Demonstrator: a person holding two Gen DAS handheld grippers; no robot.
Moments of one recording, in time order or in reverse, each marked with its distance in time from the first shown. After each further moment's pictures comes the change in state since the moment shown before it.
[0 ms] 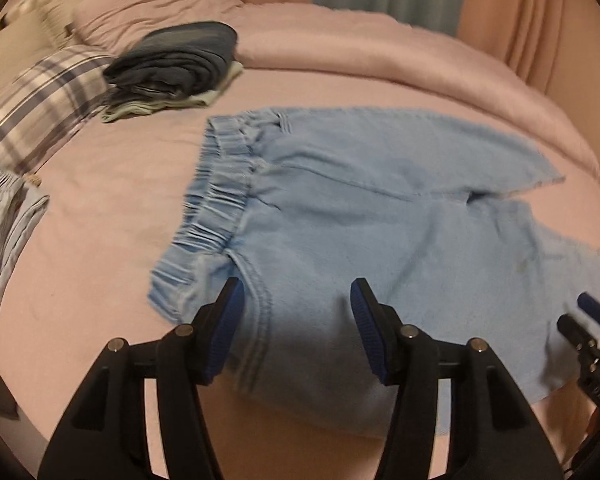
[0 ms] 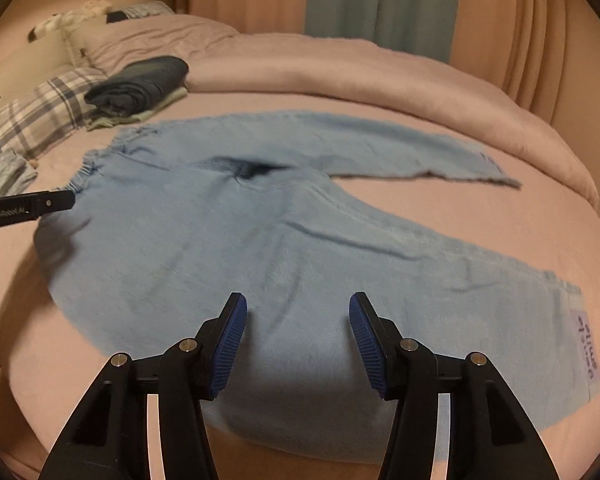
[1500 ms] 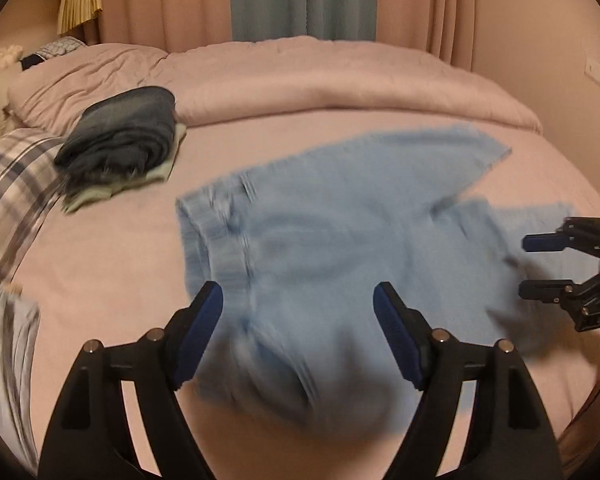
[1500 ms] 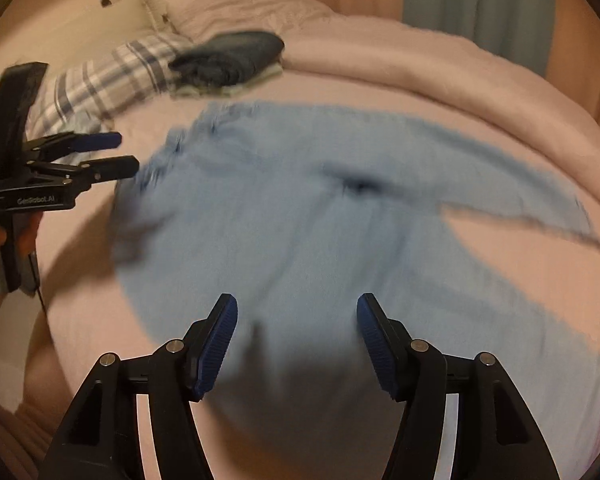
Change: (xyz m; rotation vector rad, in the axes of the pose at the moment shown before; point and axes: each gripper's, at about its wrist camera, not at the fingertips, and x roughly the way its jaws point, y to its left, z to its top) left arm -0.030 0.017 0.043 0.241 -0.120 -0.181; right arm 0.017 0.025 0.051 -0.203 0.058 0.308
